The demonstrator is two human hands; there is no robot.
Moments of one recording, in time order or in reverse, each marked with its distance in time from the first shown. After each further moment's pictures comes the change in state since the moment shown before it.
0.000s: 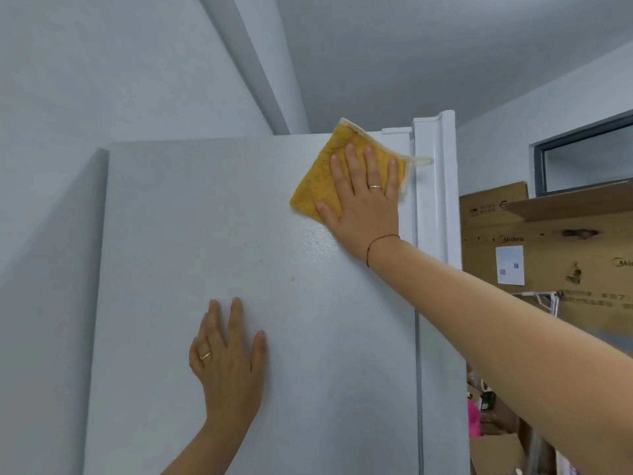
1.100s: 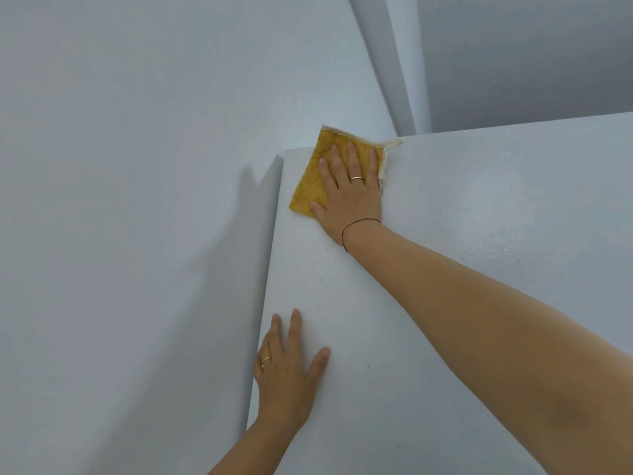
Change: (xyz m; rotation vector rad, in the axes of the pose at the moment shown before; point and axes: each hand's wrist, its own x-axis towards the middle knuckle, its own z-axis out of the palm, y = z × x) left_hand 0.042 -0.128 -0.060 0.113 -0.209 -0.230; right_hand 0.088 -0.254 0.035 0.008 -0.059 -0.233
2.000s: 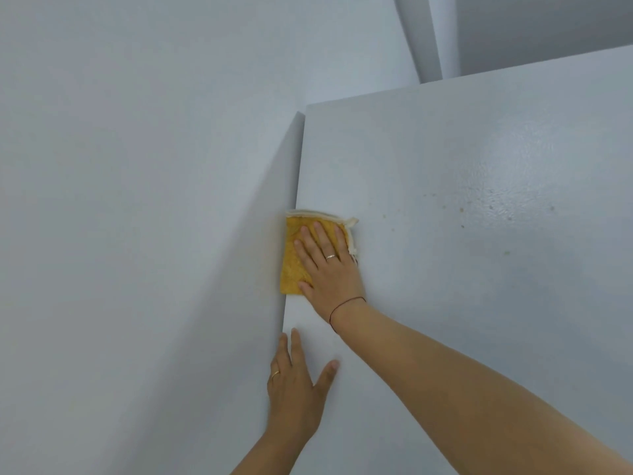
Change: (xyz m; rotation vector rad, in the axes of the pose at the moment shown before) left_hand -0.067 -0.045 0.008 -0.045 -0.172 -0.217; right_hand -0.144 -0.111 0.038 0.064 -0.110 -0.254
